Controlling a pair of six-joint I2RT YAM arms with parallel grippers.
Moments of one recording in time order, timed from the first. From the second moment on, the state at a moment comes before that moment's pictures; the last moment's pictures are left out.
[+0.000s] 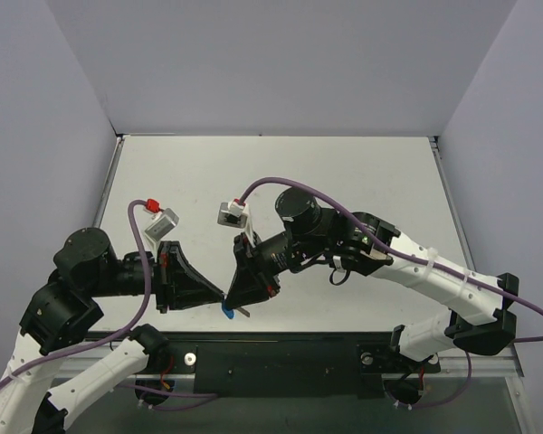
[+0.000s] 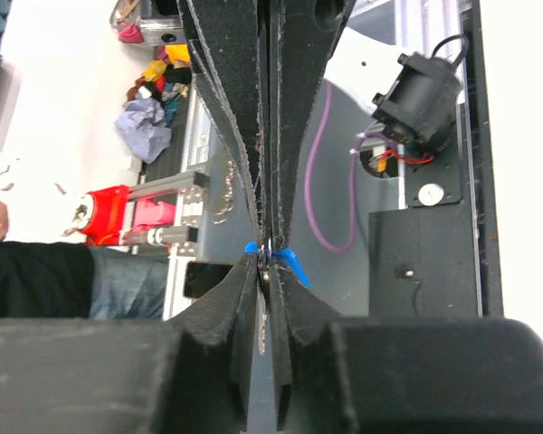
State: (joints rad) left arm -0.65 0.64 1.19 -0.74 0.82 -0.63; right arm 1.19 1.40 1.61 -0.62 -0.70 0.40
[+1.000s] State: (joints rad) left arm -0.65 0.57 1.19 -0.50 0.54 -0.90; right arm 1.18 1.10 1.15 0.12 -0.25 0.66
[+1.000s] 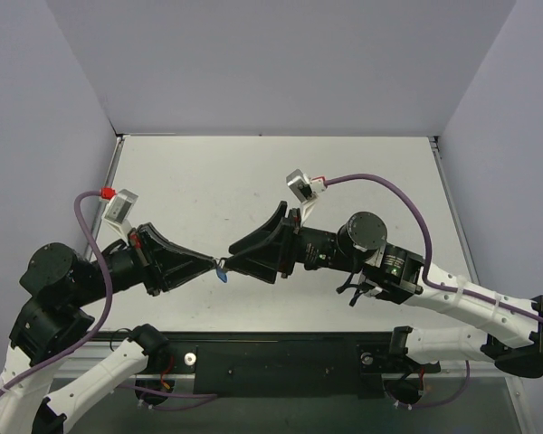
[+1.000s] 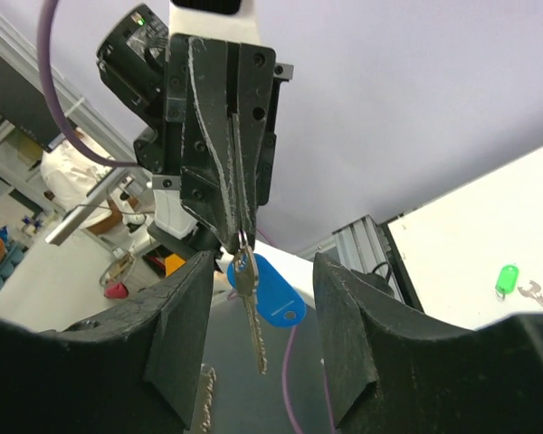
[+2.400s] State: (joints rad) left arm -0.65 0.55 1.18 -0.47 0.40 -0.96; right arm 1.18 1.16 1.18 0.22 -0.23 0.71
